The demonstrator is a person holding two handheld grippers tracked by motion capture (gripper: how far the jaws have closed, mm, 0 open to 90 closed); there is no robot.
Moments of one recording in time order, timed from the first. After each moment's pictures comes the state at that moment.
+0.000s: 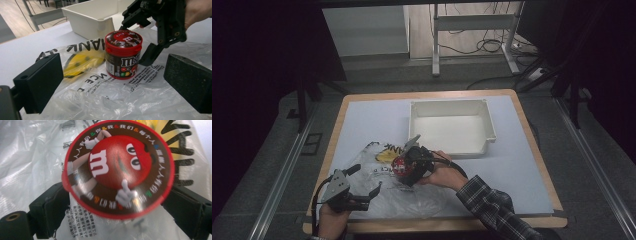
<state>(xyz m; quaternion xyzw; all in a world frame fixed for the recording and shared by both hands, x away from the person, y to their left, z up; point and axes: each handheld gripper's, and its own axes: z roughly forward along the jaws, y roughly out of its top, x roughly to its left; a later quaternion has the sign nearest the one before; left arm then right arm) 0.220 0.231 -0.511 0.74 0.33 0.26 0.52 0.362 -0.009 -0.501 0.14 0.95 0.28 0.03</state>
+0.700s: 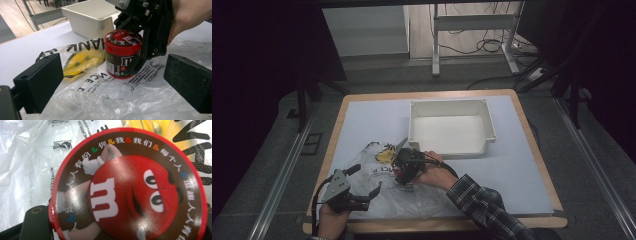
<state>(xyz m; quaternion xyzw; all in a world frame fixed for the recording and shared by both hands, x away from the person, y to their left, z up) 0.220 0.231 -0.511 0.75 0.33 0.26 0.52 0.362 0.017 -0.510 0.12 0.96 0.24 0.06</state>
